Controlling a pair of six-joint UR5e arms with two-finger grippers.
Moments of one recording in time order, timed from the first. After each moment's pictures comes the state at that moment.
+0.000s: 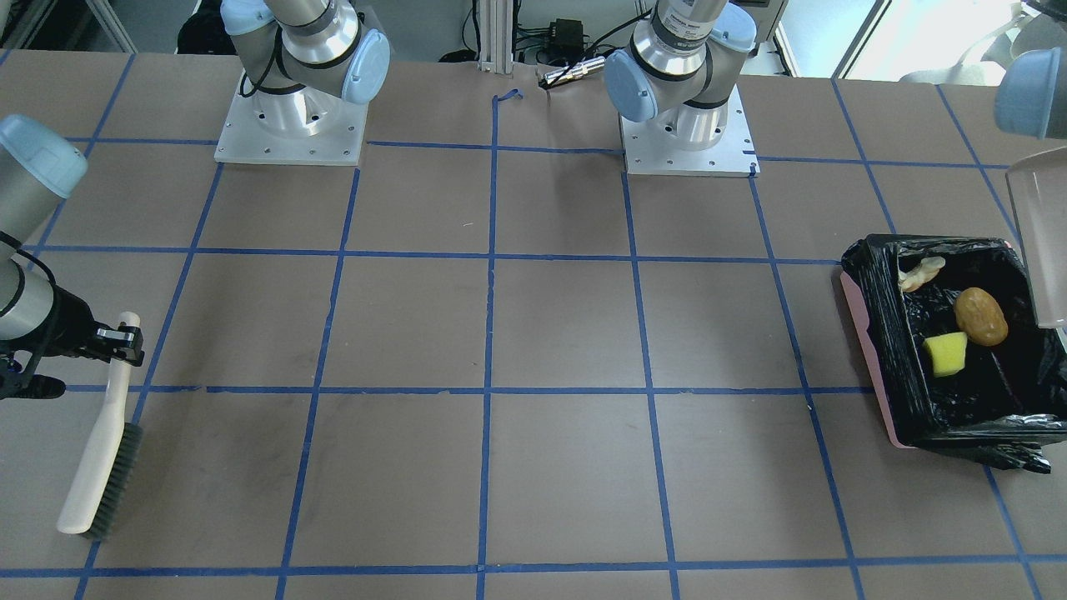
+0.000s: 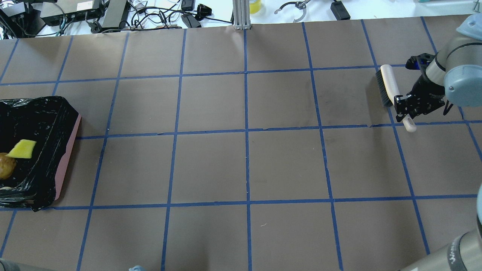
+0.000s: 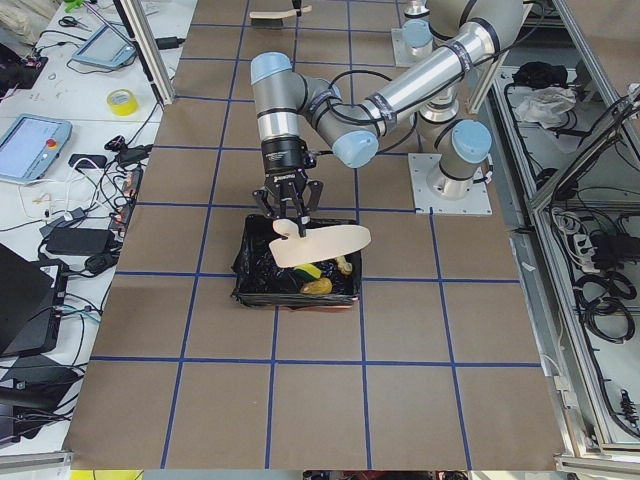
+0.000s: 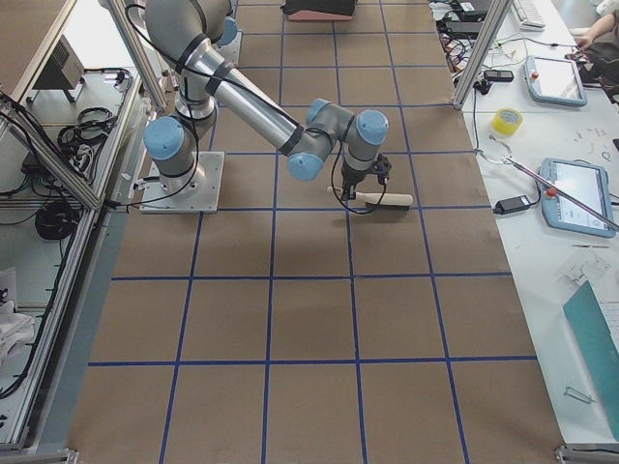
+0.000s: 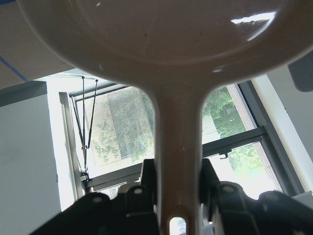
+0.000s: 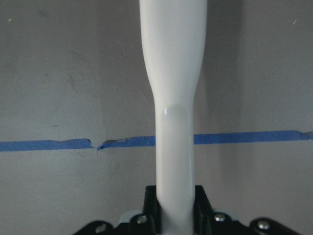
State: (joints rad) left arm -0.99 -1.78 -1.62 -0.72 2.50 2.63; right arm 1.13 -1.24 1.81 -2.02 -1.57 -0.39
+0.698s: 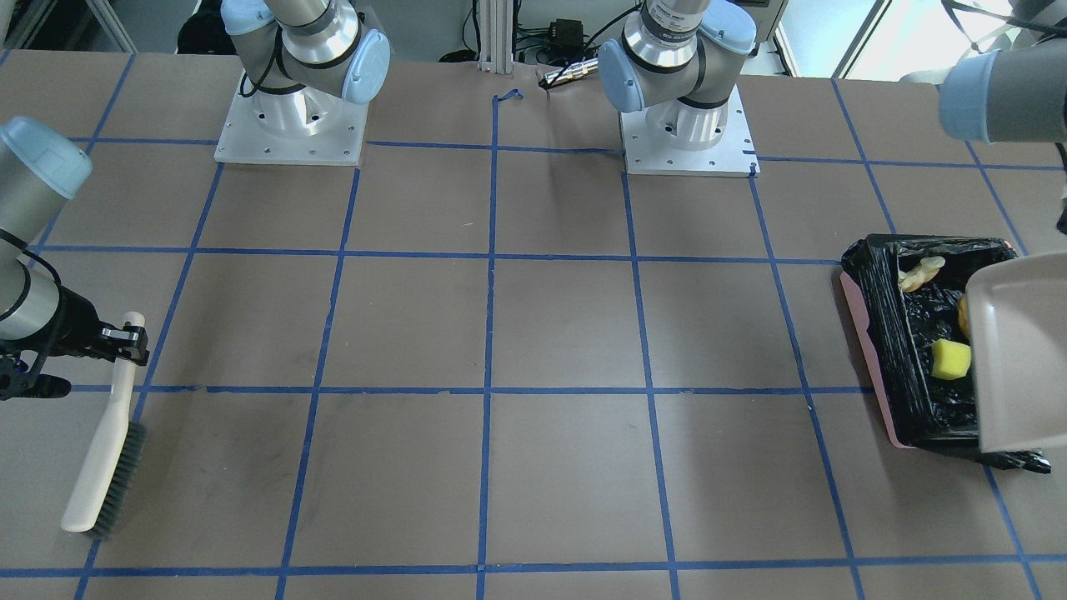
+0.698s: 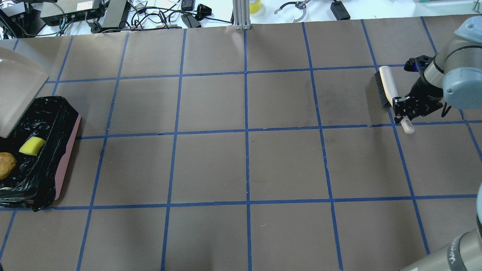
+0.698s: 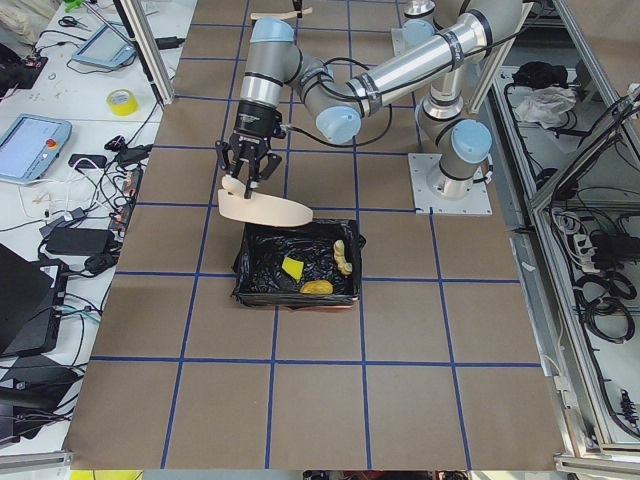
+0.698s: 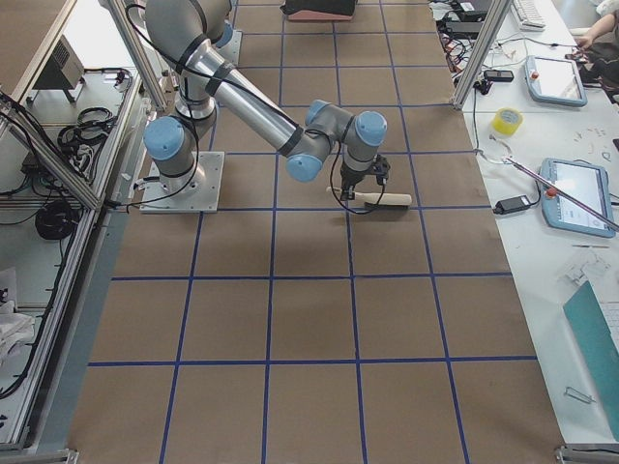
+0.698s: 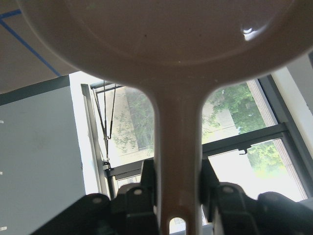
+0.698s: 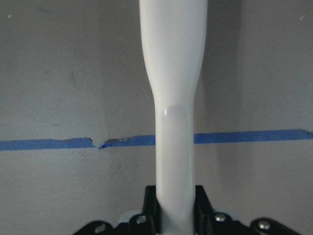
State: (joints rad) left arm -1.17 -1.78 -1.61 -0.59 2.12 2.52; right arm 1.13 -1.23 1.82 -2.03 -1.57 -0.39
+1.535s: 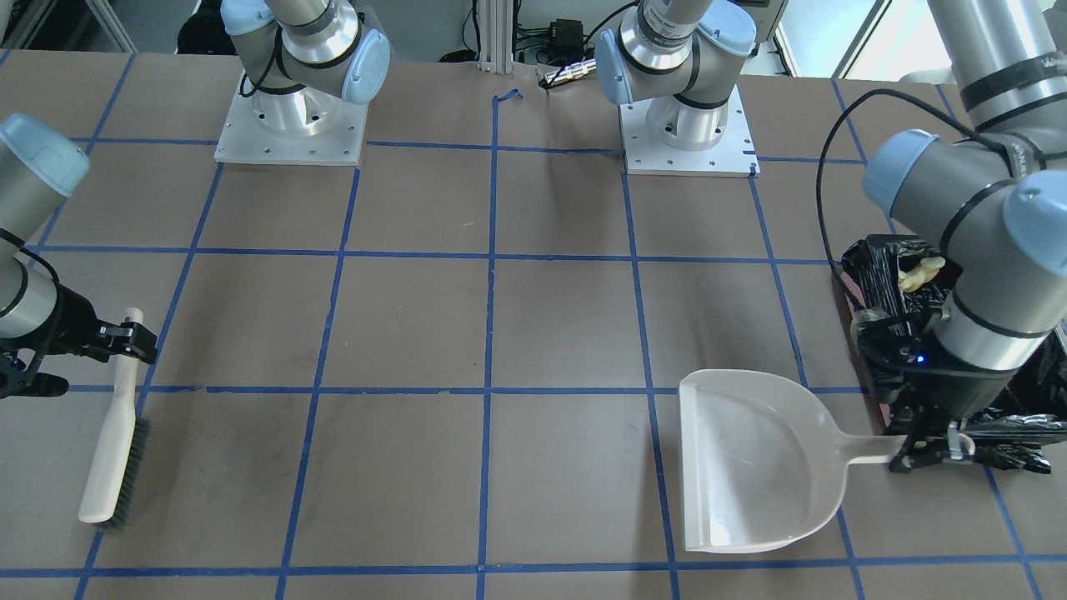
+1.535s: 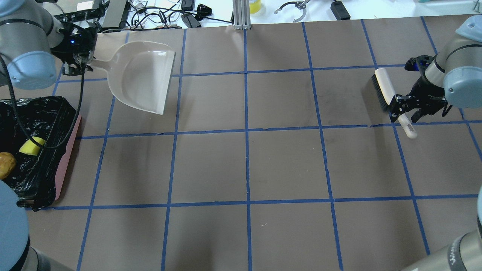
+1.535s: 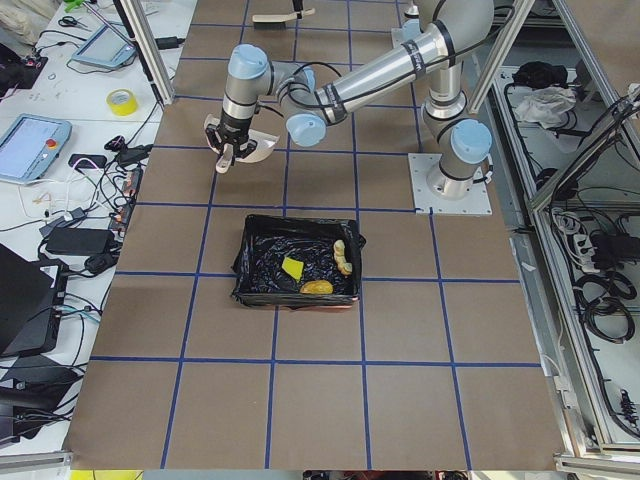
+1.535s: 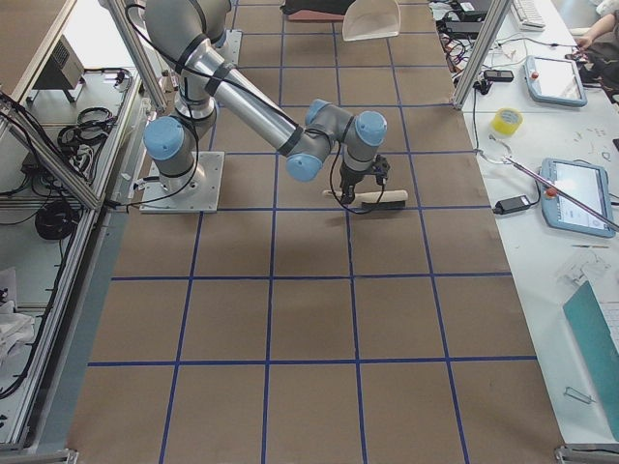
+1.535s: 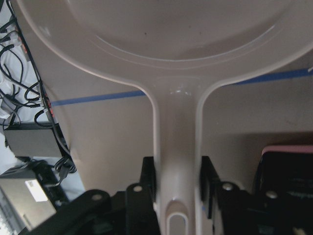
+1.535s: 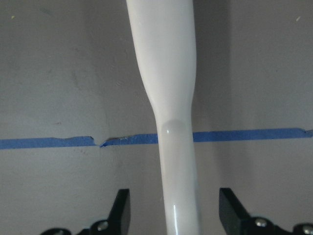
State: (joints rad) left arm -1.27 -1.95 -1.61 -0.88 1.52 2.01; right arm 1.14 -1.25 1.81 -2.02 -1.57 -0.39
